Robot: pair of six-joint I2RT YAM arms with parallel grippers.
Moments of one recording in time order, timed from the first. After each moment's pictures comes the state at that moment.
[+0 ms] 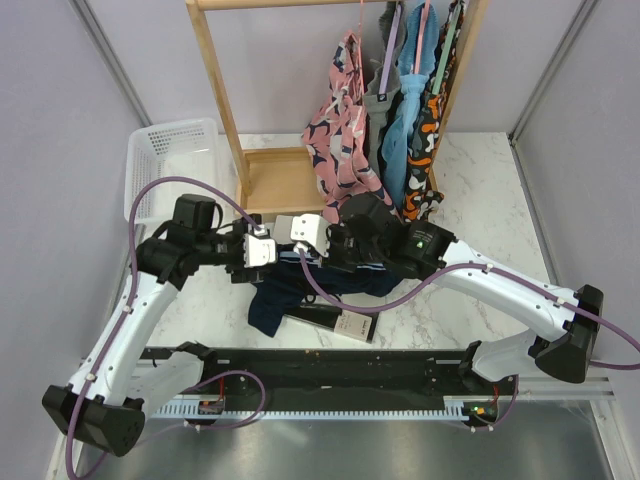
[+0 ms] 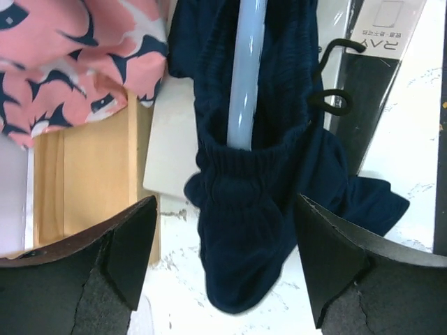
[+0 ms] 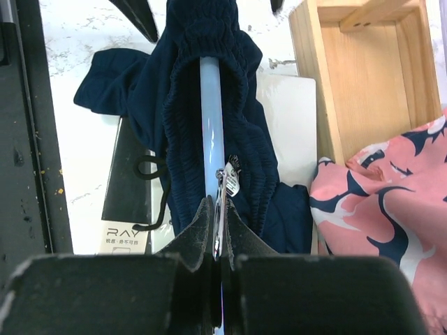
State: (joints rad) left arm -0.31 0.96 1.05 -0.89 0.68 1.14; right arm 1.01 1.37 1.37 -0.62 -0.13 -0.48
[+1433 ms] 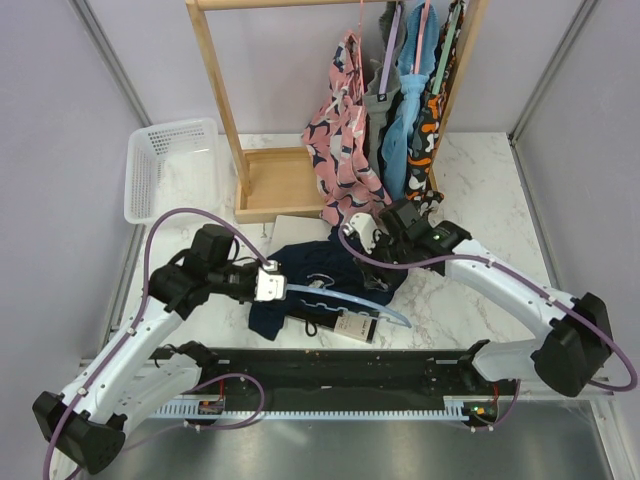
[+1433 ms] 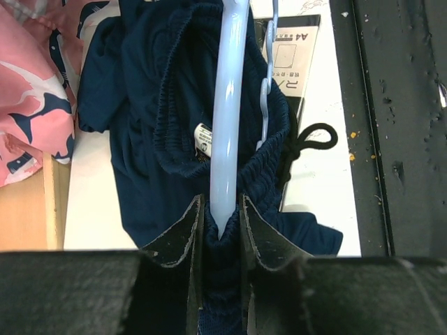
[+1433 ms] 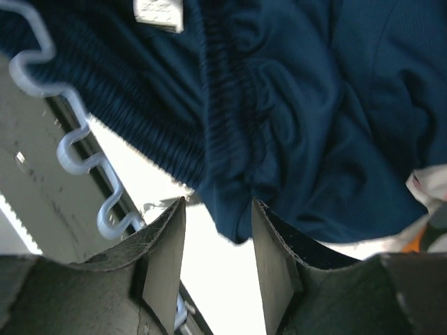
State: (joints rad) left arm -0.50 0.83 0.82 -0.79 0.74 1.04; right arm 0.68 1.29 1.06 -0.77 -0.33 -0.25
